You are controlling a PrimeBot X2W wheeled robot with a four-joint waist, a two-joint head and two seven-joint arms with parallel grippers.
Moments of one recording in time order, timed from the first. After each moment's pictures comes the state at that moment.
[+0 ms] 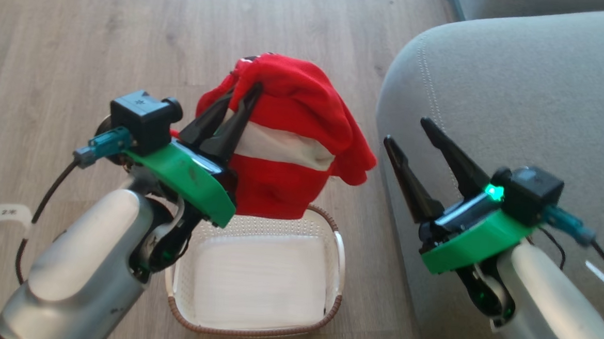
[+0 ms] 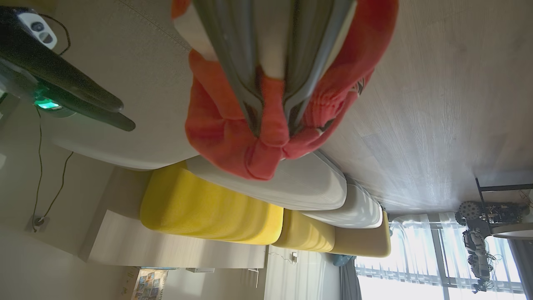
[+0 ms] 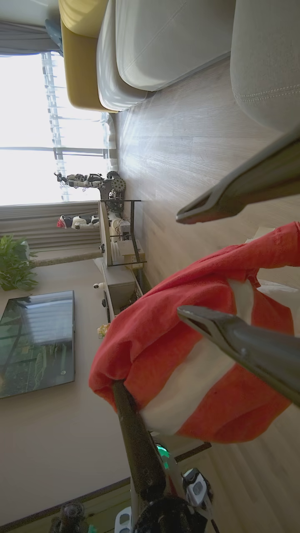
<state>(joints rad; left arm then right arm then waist) -0.55 0.40 -0.69 0.02 -0.72 0.07 -0.05 -0.32 -0.29 0.46 0.07 0.51 0.12 -0.24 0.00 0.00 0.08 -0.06</state>
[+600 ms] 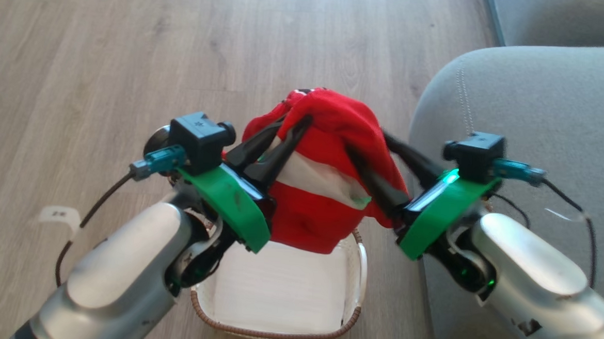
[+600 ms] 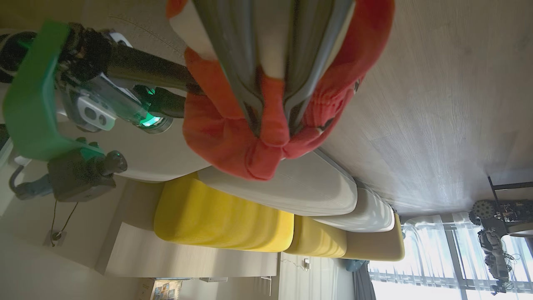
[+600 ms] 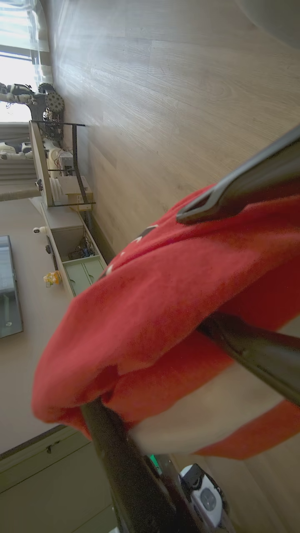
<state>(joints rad) -0.57 0.35 -0.80 0.04 -0.70 0.01 -0.04 -0.62 -0.39 0.86 0.31 0.91 0.12 -0.20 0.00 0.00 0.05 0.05</state>
